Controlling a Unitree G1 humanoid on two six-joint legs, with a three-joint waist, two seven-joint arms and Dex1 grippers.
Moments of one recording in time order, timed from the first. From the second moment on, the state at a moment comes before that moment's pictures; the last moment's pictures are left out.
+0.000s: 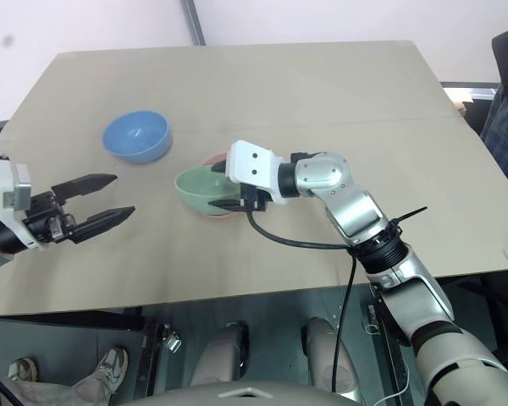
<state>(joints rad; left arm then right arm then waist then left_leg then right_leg) -0.05 0.90 0.51 -0.03 -0.65 0.34 -1.19 -0.83 -0.29 0.41 0.00 0.08 0.25 0.97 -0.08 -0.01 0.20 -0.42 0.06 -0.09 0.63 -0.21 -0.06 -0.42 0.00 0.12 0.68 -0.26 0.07</state>
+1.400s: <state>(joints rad) -0.96 0.87 -0.33 0.64 0.40 0.29 -0.87 -0.66 -0.55 0.14 -0.38 0.34 0.57 0.81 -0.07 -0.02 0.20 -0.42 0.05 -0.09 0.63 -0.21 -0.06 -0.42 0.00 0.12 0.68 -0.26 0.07</state>
